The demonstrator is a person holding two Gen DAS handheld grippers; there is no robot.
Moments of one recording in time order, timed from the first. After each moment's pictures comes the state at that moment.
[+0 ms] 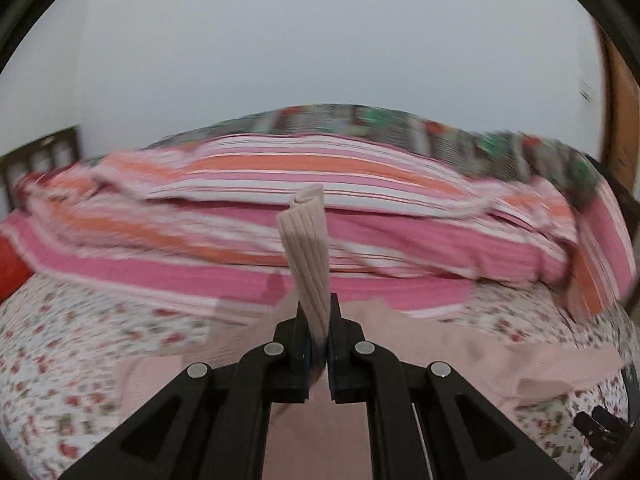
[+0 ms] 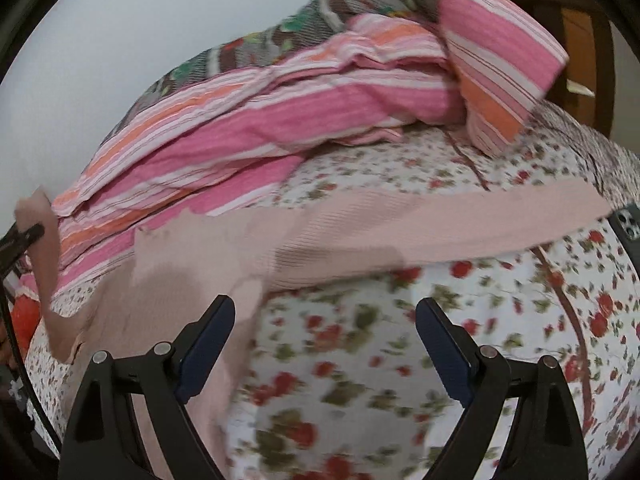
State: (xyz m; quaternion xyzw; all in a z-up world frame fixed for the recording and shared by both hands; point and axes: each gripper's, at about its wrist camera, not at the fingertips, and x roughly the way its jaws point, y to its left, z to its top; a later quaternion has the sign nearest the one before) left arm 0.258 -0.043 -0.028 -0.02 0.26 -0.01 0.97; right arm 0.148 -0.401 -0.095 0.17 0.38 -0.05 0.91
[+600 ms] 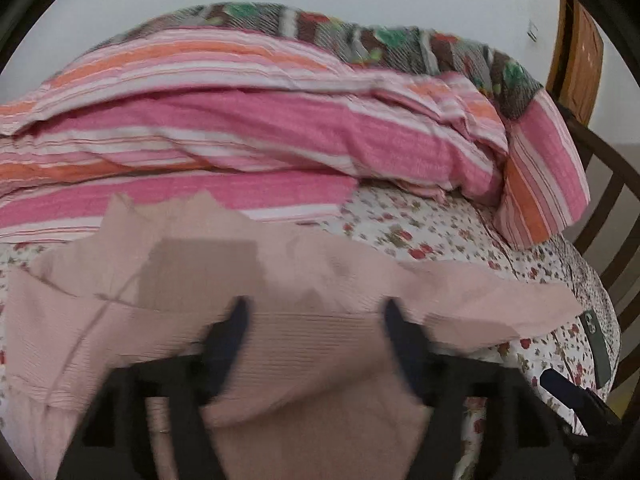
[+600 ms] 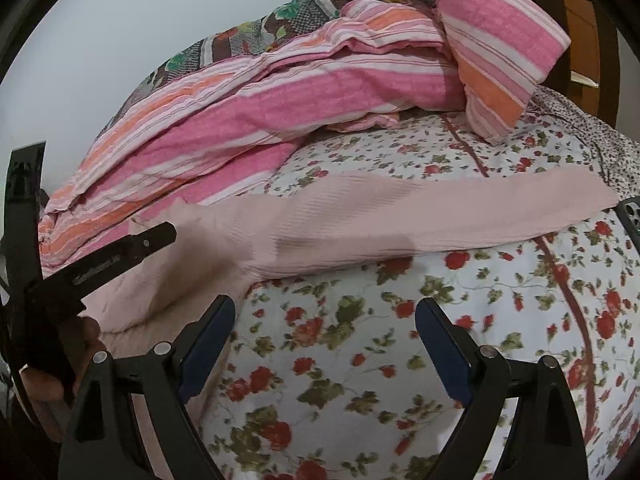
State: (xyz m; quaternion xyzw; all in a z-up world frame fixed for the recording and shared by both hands) left arm 0.261 -0.157 -0.109 -0.04 0.36 -0.14 0.92; right arm 0.155 -0.397 -0.101 0.17 0.39 -0.03 0.90
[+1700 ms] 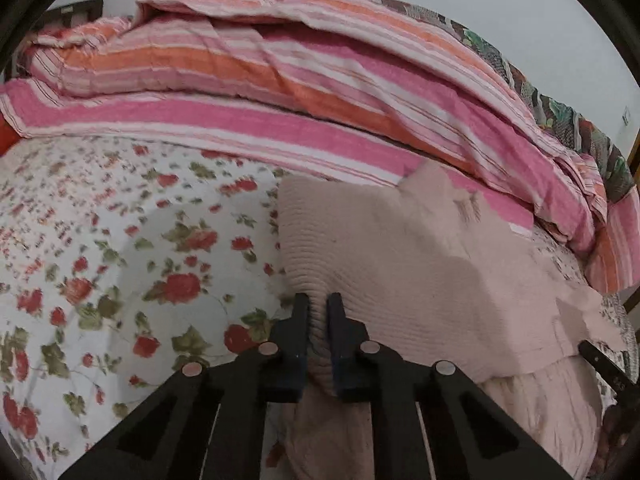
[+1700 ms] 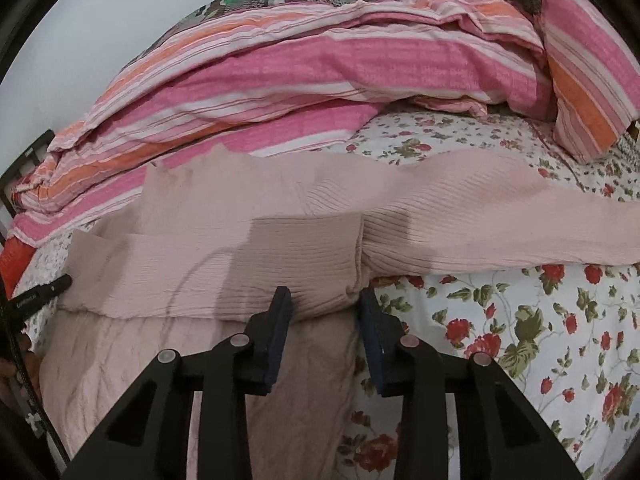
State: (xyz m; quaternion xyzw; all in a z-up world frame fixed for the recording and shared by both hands) left arm 0.261 0.120 -0.167 -0.13 0.38 -0.01 0.91; right arm 0.205 -0.299 -0.131 0.09 0.42 0.00 0.90
